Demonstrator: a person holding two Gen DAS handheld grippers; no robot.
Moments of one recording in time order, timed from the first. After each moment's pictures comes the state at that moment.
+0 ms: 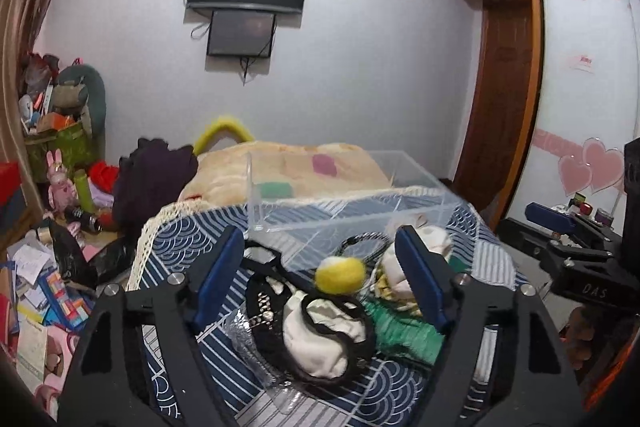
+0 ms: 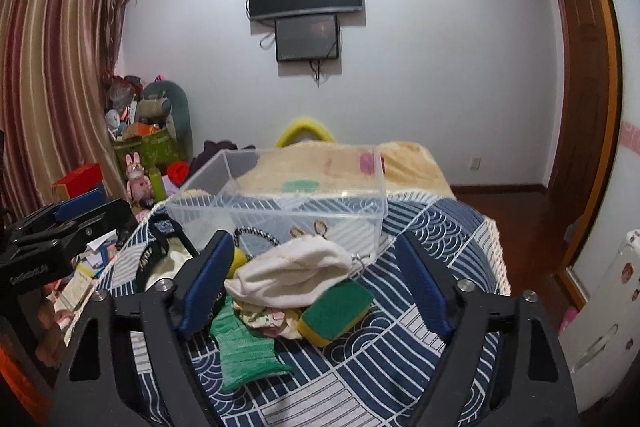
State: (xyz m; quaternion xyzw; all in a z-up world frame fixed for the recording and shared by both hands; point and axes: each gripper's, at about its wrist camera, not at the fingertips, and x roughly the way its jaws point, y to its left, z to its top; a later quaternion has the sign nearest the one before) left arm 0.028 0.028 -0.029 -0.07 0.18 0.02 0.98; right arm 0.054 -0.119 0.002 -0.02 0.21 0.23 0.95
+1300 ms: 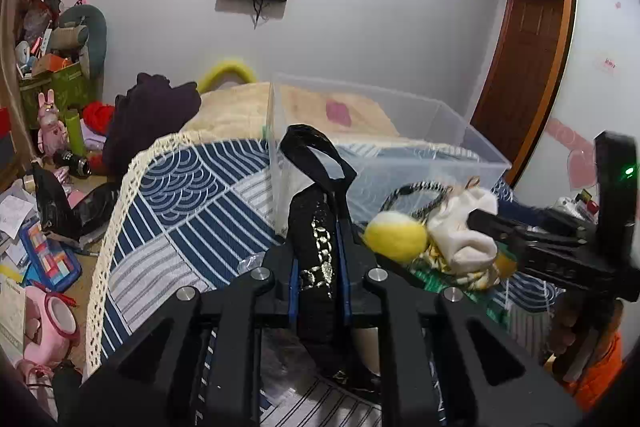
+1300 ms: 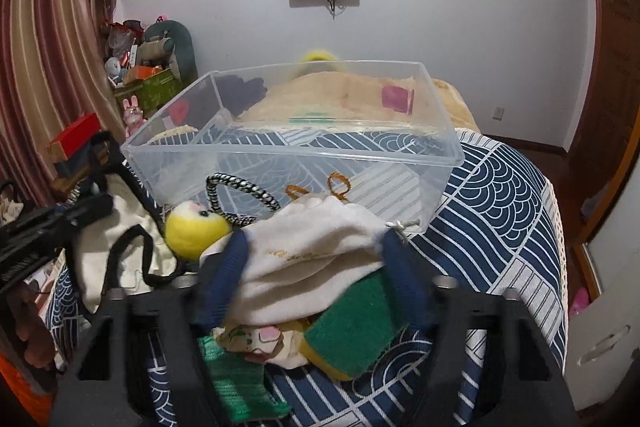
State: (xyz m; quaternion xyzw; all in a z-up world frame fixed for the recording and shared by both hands) left arm 0.064 0.064 -0.077 -0.12 0.26 0.01 0.96; right arm 0.117 -0.081 -0.044 -0.06 0.32 0.26 0.91
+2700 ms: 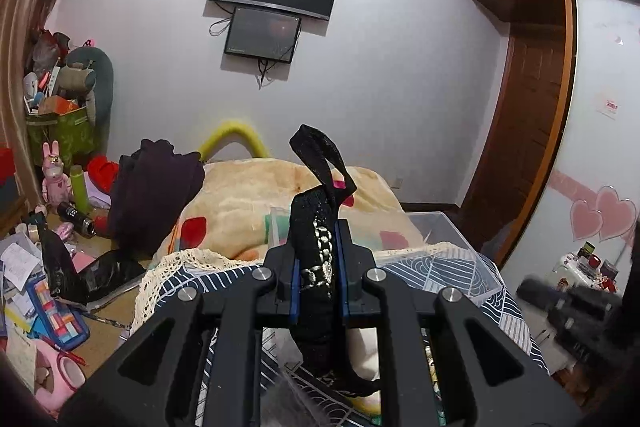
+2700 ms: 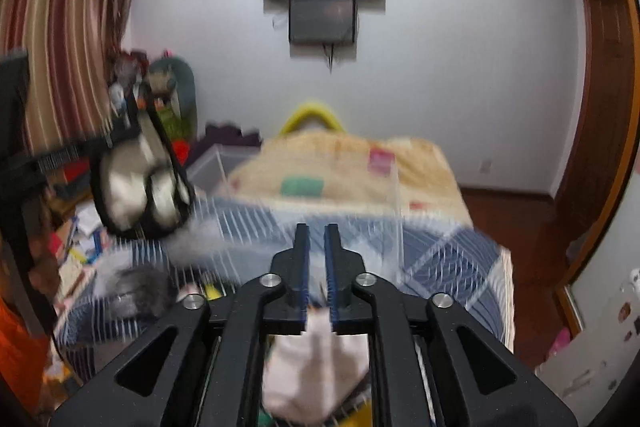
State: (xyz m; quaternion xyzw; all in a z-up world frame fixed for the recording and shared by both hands) left arm 0.096 0.081 0.008 -0.12 0.17 0.04 0.98; right arm 0.104 -0.092 0.014 -0.08 0.25 0.25 0.93
